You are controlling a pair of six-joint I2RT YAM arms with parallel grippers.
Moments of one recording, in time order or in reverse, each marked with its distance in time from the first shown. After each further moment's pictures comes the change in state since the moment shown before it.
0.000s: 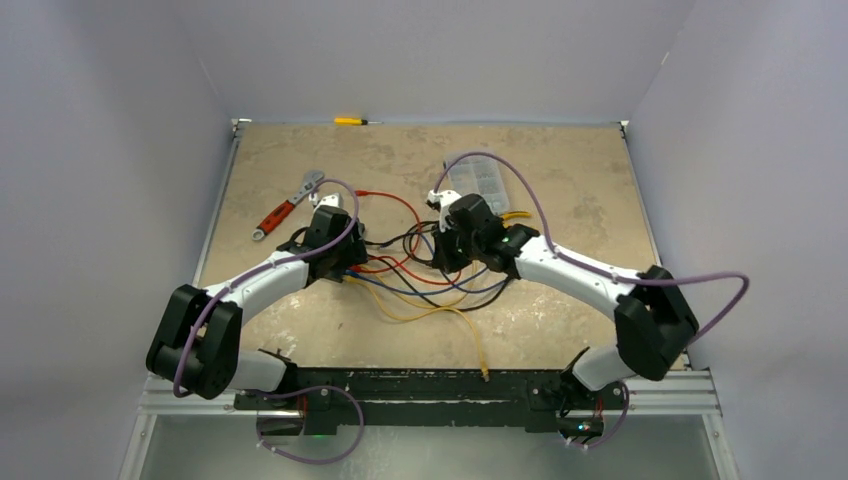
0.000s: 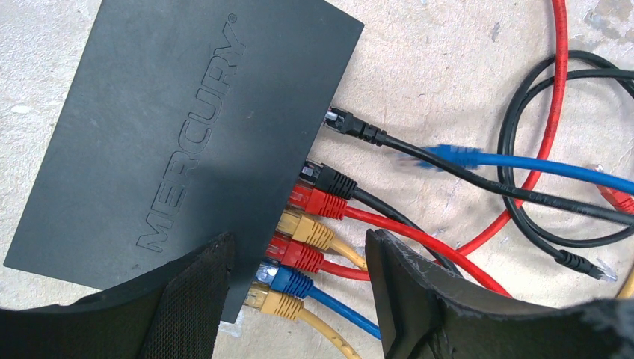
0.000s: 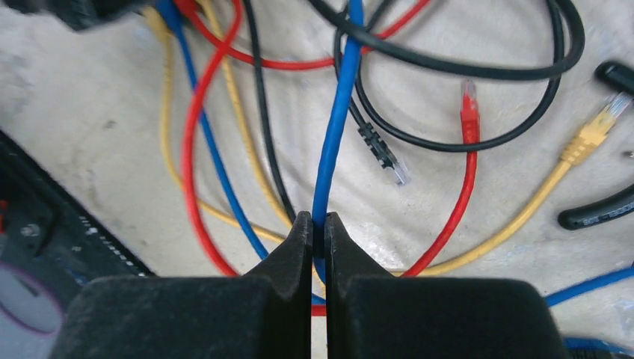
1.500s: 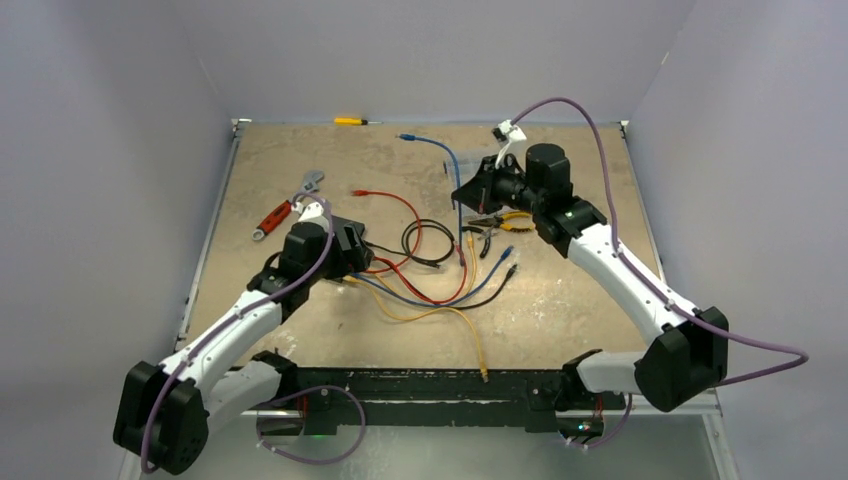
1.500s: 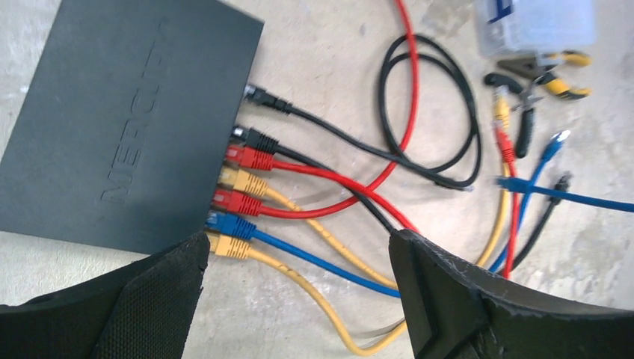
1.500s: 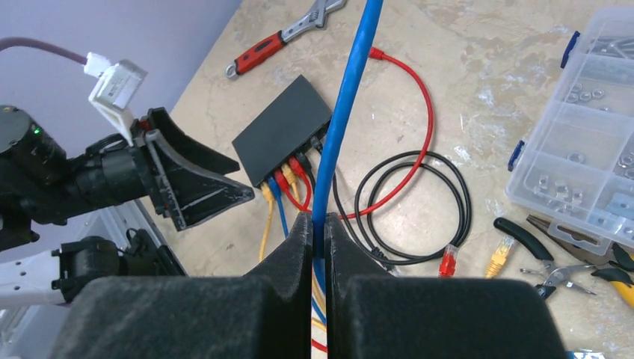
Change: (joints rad) left arm 0.000 -0.345 -0.148 0.028 0.131 -0.013; right arm -0.296 -0.220 0.109 0.156 -0.283 0.095
